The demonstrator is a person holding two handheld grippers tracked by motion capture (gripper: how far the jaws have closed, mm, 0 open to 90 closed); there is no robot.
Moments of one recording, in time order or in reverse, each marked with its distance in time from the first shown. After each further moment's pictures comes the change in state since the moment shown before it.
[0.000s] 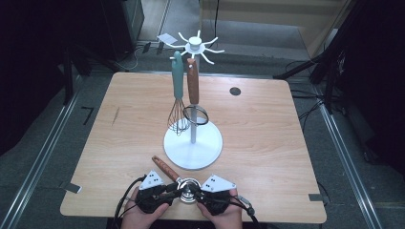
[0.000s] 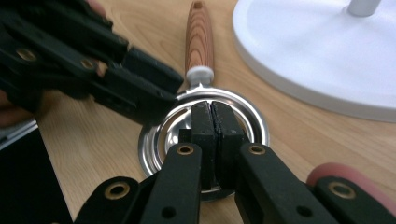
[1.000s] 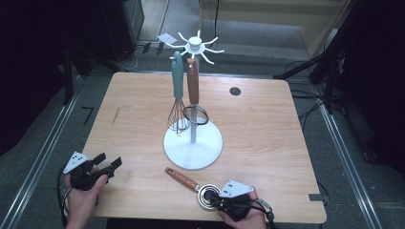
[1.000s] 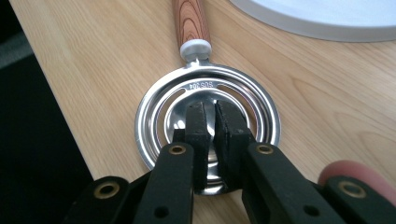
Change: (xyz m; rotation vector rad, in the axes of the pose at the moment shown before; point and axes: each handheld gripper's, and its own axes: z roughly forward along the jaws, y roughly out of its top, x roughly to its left) left arm 0.140 -0.016 -0.102 -0.283 0.397 -0.214; right arm -0.028 -0.021 -0.046 0.150 -0.005 -0.083
